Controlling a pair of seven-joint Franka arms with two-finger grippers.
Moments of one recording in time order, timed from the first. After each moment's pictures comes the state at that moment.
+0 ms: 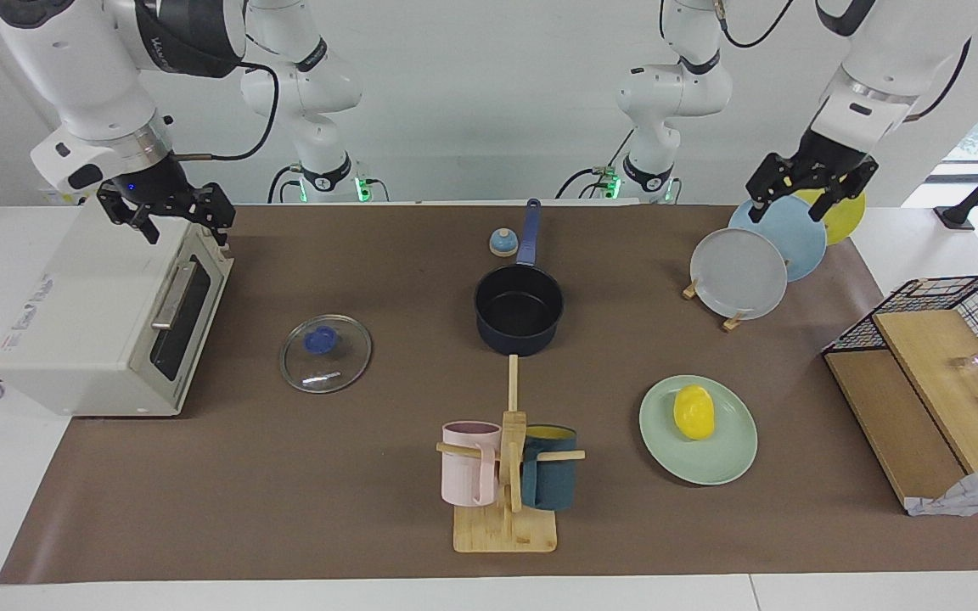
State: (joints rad) left arm -0.08 -0.12 -0.02 -1.61 -0.05 1.51 -0.08; right arm 0.11 -0.01 -0.16 -1.63 -0.07 1.57 -0.03
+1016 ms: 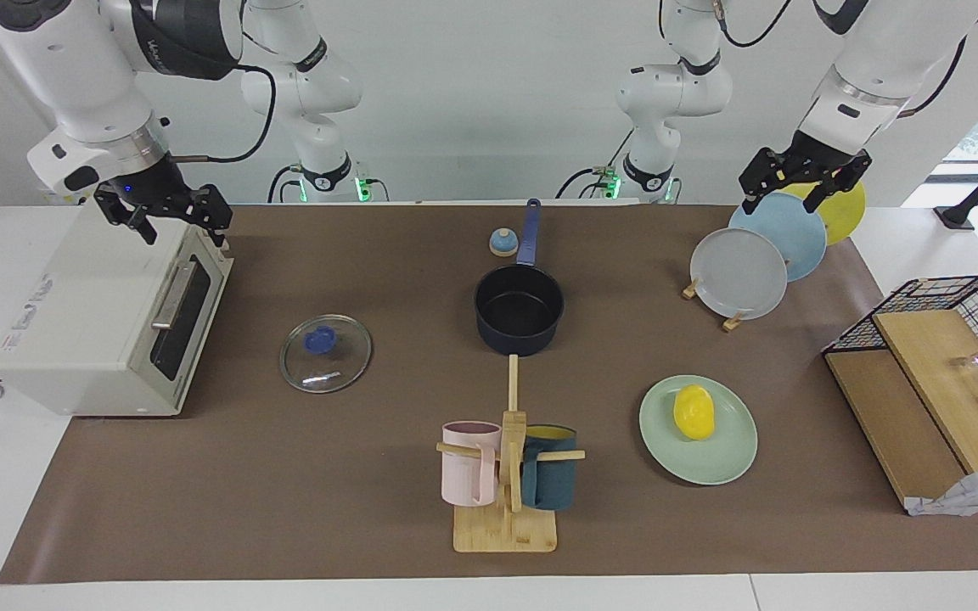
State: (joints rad) left arm -0.09 -0.06 -0.02 -1.57 -0.03 1.47 -0.08; right arm 0.07 -0.01 -0.13 -1.63 -0.07 1.57 -0.03
